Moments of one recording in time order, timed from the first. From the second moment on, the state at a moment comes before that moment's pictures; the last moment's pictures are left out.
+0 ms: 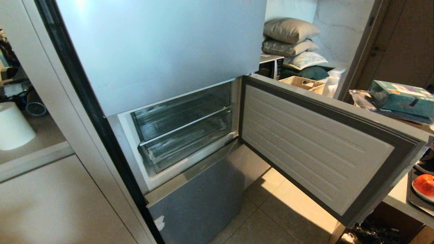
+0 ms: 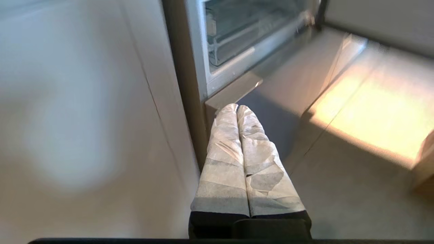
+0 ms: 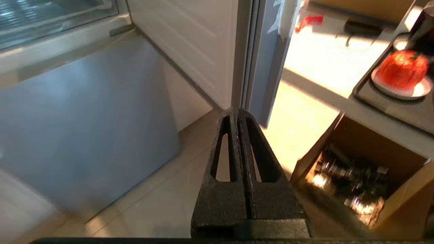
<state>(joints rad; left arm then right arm) 0.00 0.01 -0.02 0.04 0.00 0.01 -0.01 0.06 -0.08 0.10 -0.01 0.04</state>
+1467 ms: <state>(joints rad) 0.00 0.00 -0.02 0.04 0.00 0.00 -0.03 1.41 -0.44 -0.65 0.11 0.26</state>
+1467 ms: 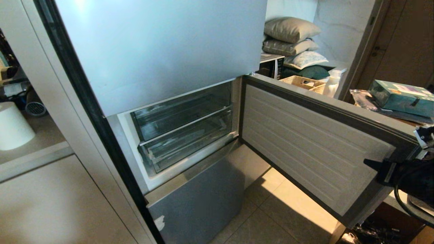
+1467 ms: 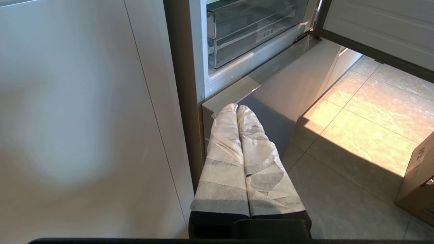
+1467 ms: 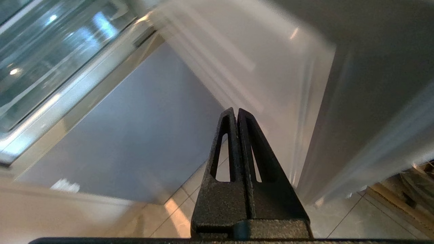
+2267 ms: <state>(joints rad) 0.00 0.00 -0.02 0.04 0.00 0.00 -0.07 1.41 -0.45 -0.65 0.05 0.24</state>
